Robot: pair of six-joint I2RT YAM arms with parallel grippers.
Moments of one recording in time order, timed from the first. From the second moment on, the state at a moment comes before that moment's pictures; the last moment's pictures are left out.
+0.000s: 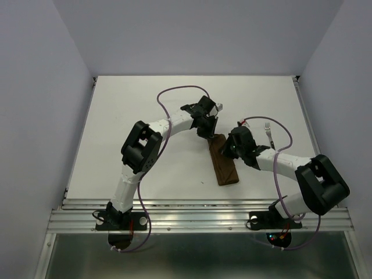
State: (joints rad) left arm -0.73 2.18 1.73 -0.56 0.27 -0.36; right arm 0.54 1.41 0.63 0.06 0.07 0.82
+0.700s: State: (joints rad) left arm -0.73 2.18 1.73 -0.55 0.23 -0.38; right arm 0.54 1.57 0.65 0.17 0.04 0.86
